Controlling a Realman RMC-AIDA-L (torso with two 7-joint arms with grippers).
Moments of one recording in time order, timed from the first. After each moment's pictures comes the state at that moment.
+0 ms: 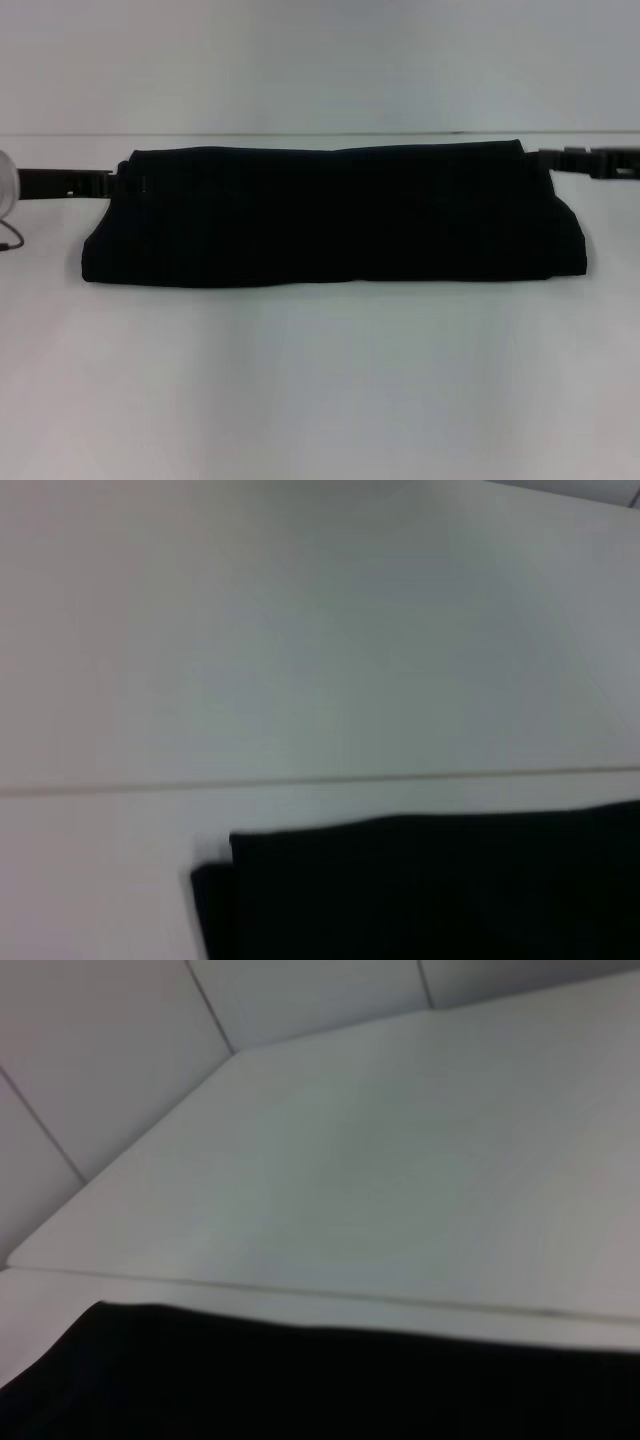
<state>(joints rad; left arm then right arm) -0.66 -2.08 0.63 0.92 2.48 1.08 -2.26 0.72 1.94 -0.52 -0.60 -2.21 -1.21 1.93</state>
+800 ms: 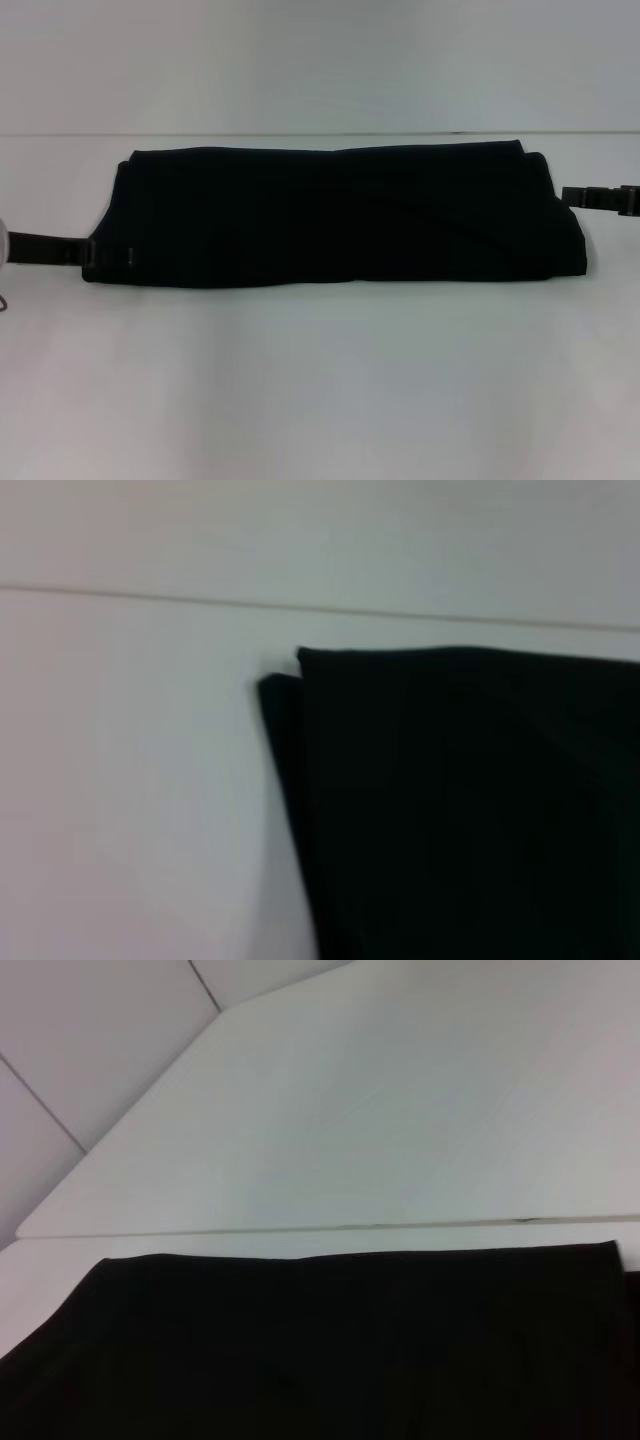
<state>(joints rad) -0.61 -2.09 0.66 0.92 2.60 1.13 -2.34 0.66 1.92 -0.53 -0.60 -2.22 -1.27 1.97</state>
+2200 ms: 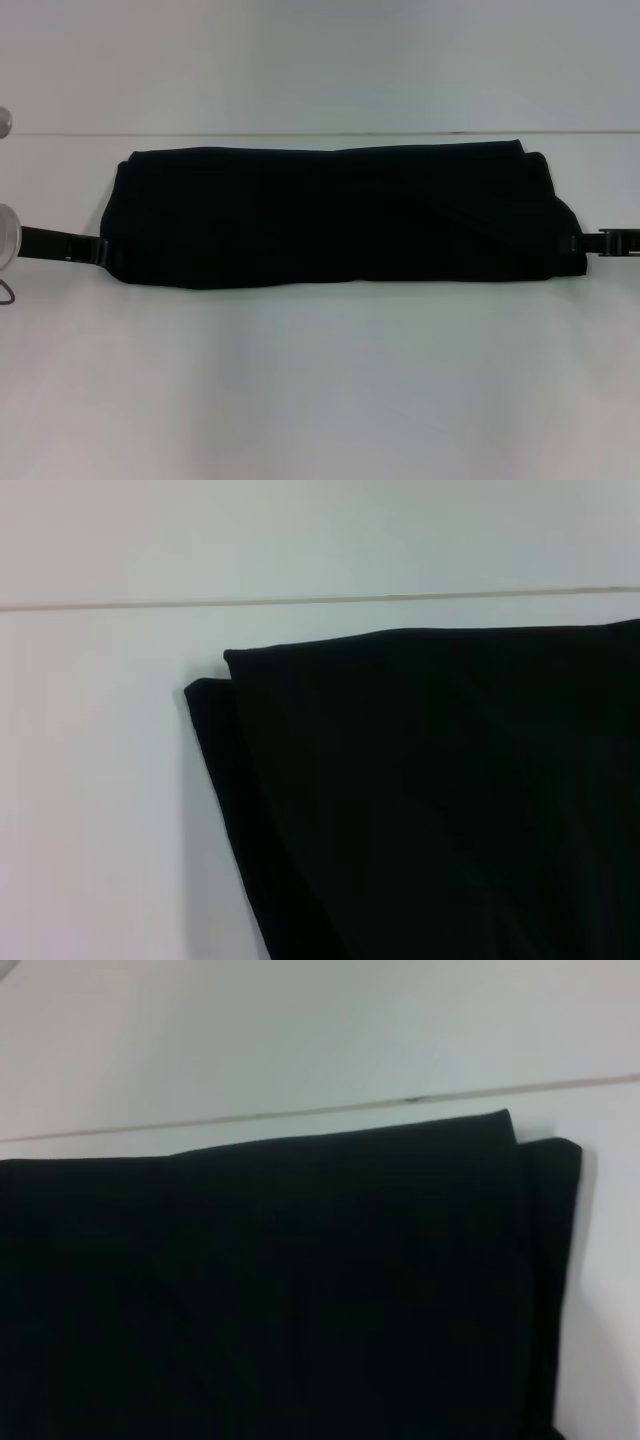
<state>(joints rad) -0.63 -2.08 0.71 0.91 2.60 1.16 -2.30 0.70 1.94 -0.53 -0.50 -2.40 -1.08 2.03</state>
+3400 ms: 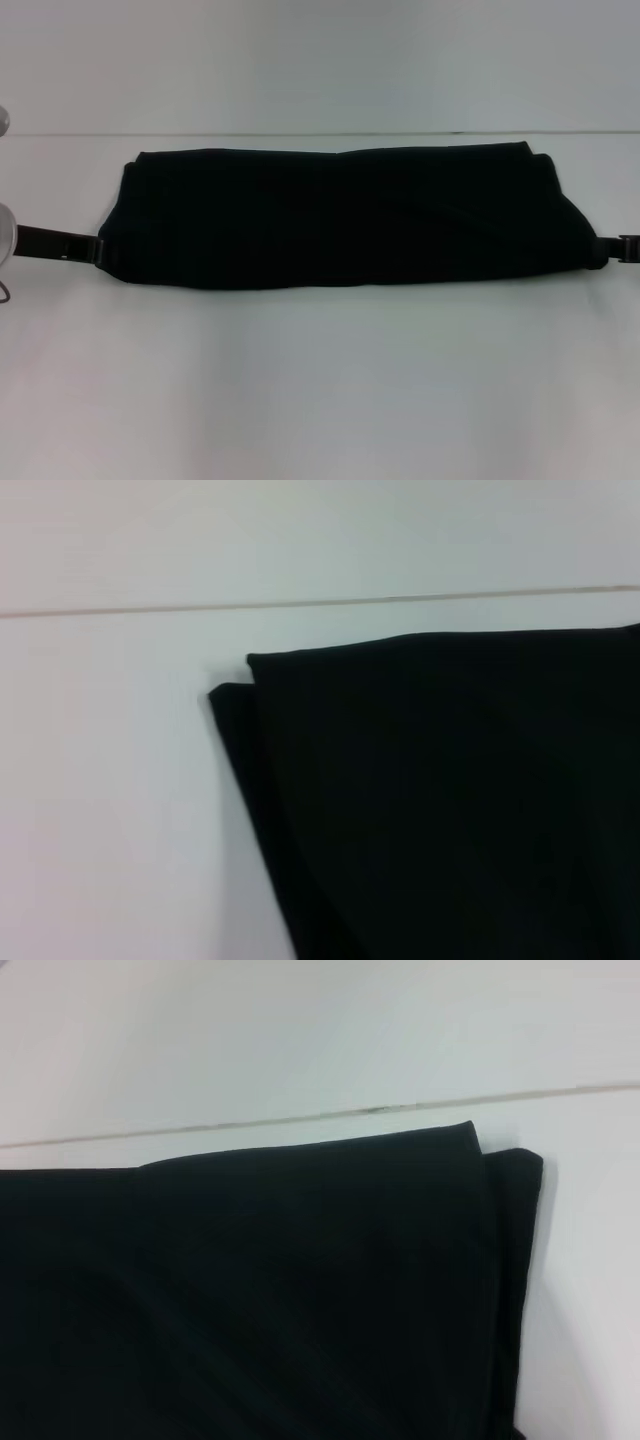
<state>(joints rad) -0.64 -2.07 0.70 0.88 2.60 1.15 -2.29 0.65 1.95 -0.56 -0.54 -2.35 -1.06 2.01</state>
